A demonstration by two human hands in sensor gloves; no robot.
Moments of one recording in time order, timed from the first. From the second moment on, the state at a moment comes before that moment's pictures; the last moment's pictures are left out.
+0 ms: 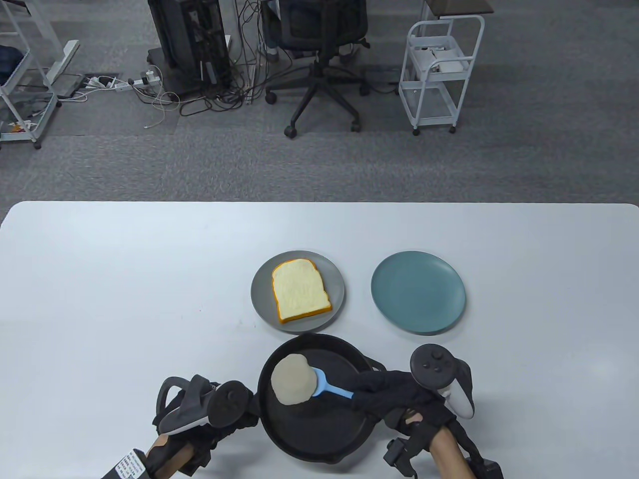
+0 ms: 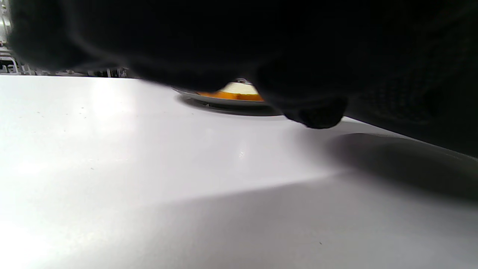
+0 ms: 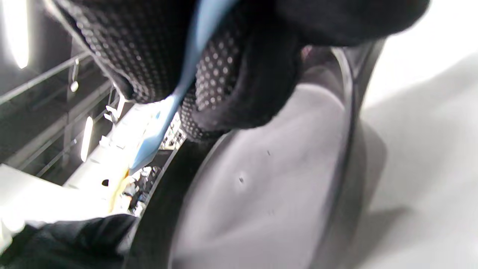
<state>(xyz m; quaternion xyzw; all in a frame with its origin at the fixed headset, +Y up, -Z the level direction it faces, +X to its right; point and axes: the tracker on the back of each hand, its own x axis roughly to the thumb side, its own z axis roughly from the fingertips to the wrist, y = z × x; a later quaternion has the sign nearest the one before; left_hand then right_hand) -0.208 -0.714 -0.255 -0.06 -0.22 -0.01 0.97 0.142 -0.729 -0.276 0.10 0.15 0.86 0.48</state>
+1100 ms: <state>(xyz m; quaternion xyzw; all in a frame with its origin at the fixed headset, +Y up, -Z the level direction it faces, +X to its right) -0.207 -0.716 -0.255 -0.06 -0.23 -0.01 0.97 0.249 -0.746 -0.332 -0.25 0.00 0.89 0.39</state>
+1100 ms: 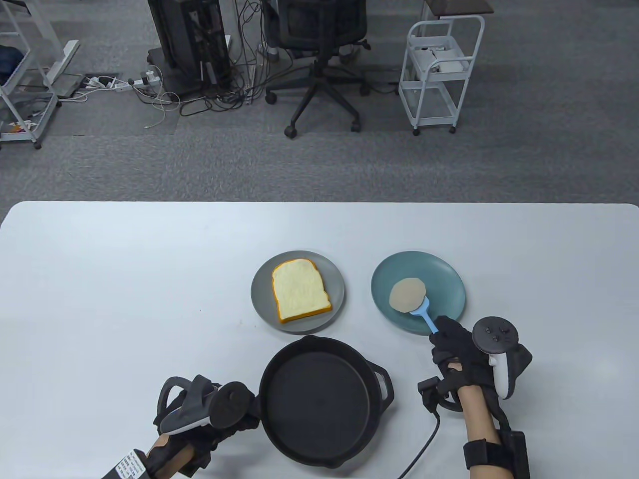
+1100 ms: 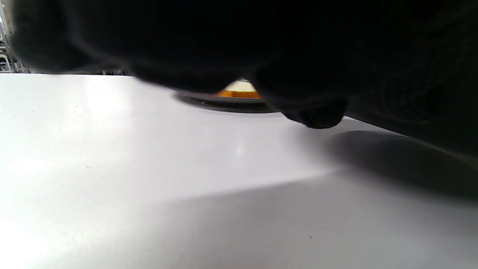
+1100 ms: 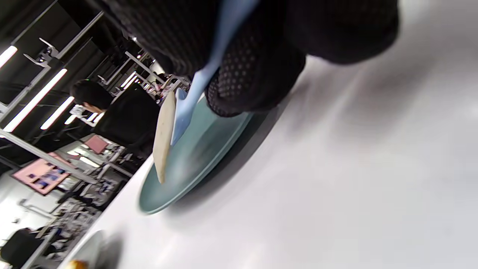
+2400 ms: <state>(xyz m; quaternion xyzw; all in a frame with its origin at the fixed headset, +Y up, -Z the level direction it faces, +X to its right) -0.212 -0.719 -0.260 -0.08 -0.22 0.00 0.97 0.169 -0.663 -0.294 -0.11 -0.13 0.98 0.06</state>
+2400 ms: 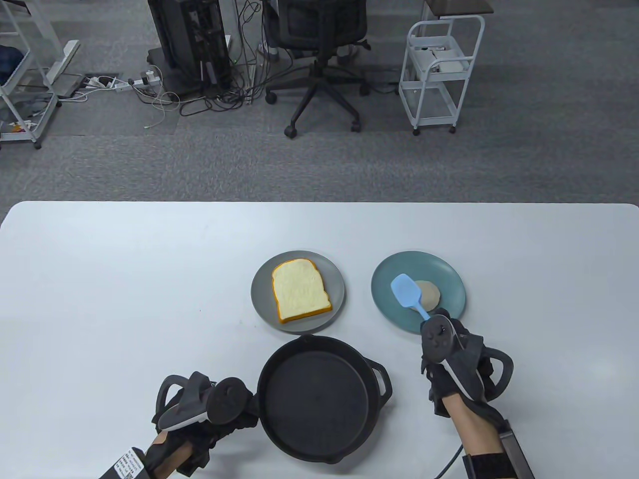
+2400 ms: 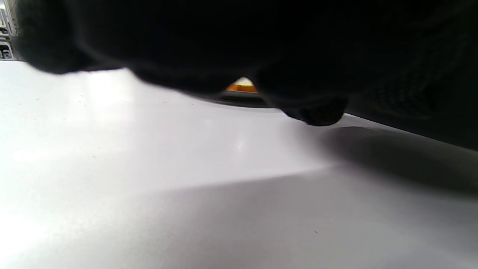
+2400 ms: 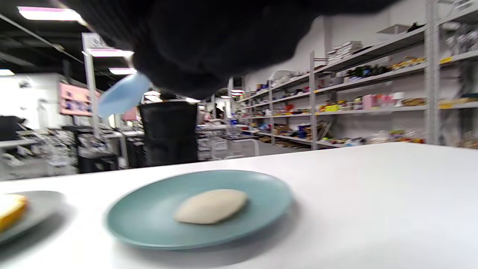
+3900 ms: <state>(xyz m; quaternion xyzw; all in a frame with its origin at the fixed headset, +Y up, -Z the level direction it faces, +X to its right) -0.210 -0.752 -0.272 -0.13 -0.22 -0.09 0.96 0.114 -0.690 -0.242 0.06 -0.10 0.98 0.17</state>
